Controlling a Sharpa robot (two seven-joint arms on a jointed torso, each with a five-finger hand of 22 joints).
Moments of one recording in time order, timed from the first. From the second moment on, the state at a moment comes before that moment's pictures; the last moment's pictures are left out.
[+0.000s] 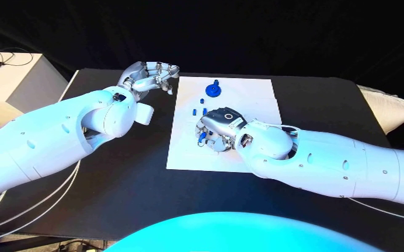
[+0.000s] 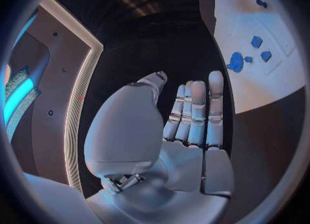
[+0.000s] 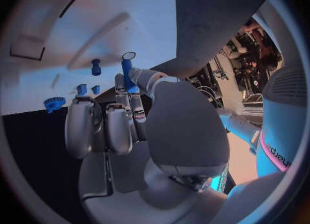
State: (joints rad) left arm 0.95 -0.88 0.26 1.54 -0.32 -0.34 0.19; left_hand 1.41 -0.20 0.33 0.29 0.23 0.85 0.19 0.27 0.29 0.82 0.13 0.66 0.19 0.99 0.06 1.28 0.49 0.17 0.91 0.17 0.91 0.75; right arm 1.06 -0.62 -0.14 1.62 -1.80 -0.36 -0.26; right_hand 1.43 -0.20 0.63 0.12 0.16 1.10 0.10 0.23 0.41 1.25 0.10 0.11 0.09 1.47 -0.03 1.42 1.13 0.07 1.47 0.07 1.31 1.31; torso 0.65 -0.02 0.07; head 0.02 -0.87
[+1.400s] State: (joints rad) left arm 0.95 -0.88 0.26 1.54 -0.32 -0.34 0.19; left_hand 1.41 -0.20 0.33 0.29 0.23 0.85 0.19 0.27 0.29 0.82 0.13 0.66 0.19 0.99 0.06 1.28 0.49 0.17 0.91 0.17 0.91 0.75; right arm 1.04 -0.60 -0.14 1.60 -1.84 -0.34 -0.27; right_hand 1.43 -0.20 0.63 0.11 0.16 1.10 0.11 0.23 0.43 1.25 0.10 0.11 0.10 1.47 -0.03 1.42 1.12 0.07 1.47 0.07 1.31 1.31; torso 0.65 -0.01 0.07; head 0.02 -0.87
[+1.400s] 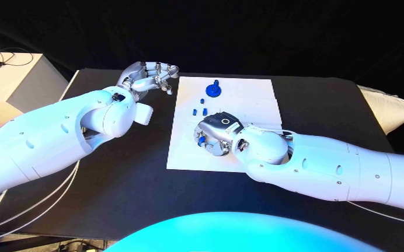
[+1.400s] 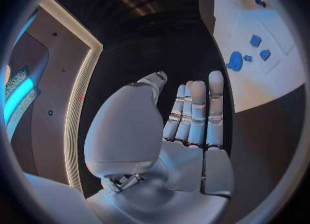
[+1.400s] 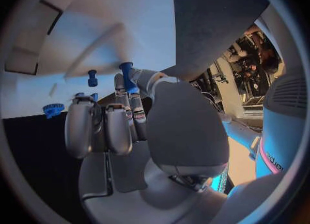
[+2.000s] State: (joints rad) left arm 0.95 -0.88 0.26 1.54 -0.32 -0.34 0.19; left_hand 1.41 -0.20 0.32 0.29 0.23 0.85 0.19 0.27 0.29 0.81 0.13 0.66 0.19 0.99 0.06 1.28 0.49 0.17 0.91 0.17 0.91 0.75; right arm 1.03 -0.62 -0.15 1.60 -1.83 -0.36 -0.26; right_hand 1.44 -0.22 0.22 0.20 0.19 0.91 0.11 0.09 0.36 1.00 0.10 0.12 0.07 1.45 0.01 1.36 0.98 0.10 1.42 0.10 1.07 1.13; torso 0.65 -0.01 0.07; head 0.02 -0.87
